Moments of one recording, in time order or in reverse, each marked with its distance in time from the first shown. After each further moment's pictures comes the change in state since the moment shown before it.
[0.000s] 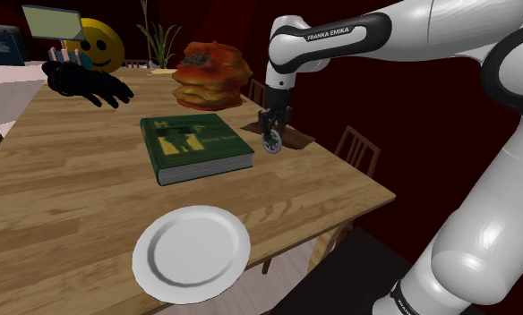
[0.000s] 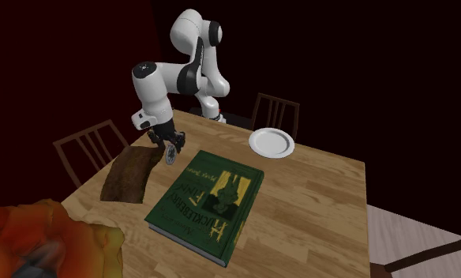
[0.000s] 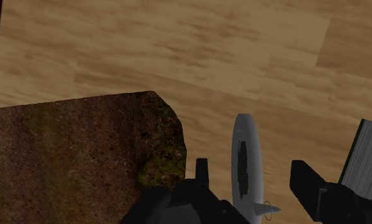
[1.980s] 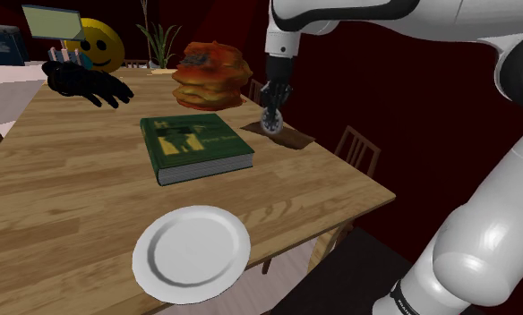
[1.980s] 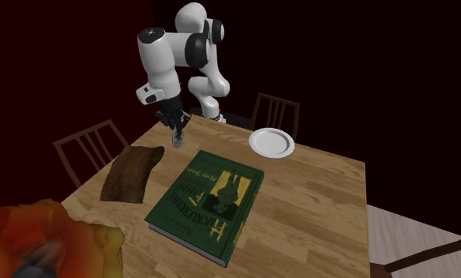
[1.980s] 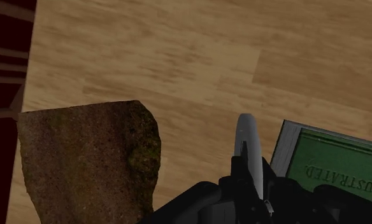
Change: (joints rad) arm 0.032 -0.050 0.032 0.164 0.008 -0.213 0.063
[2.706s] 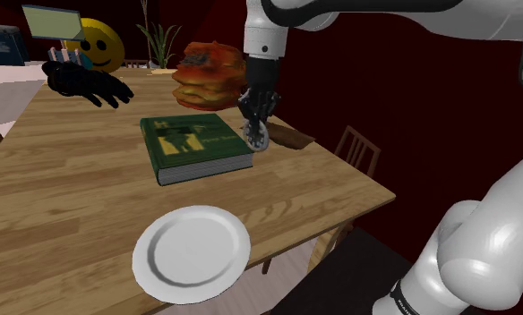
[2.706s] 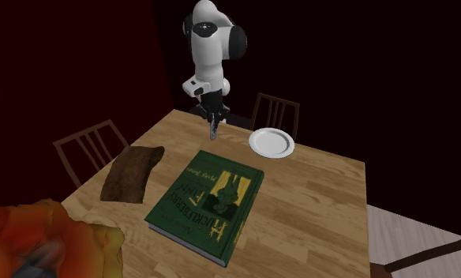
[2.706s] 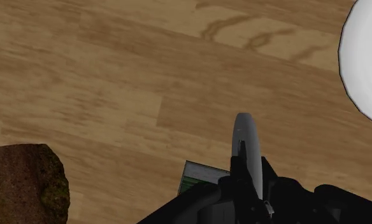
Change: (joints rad) arm 0.110 -0.116 0.129 -0.115 0.042 0.006 0.232
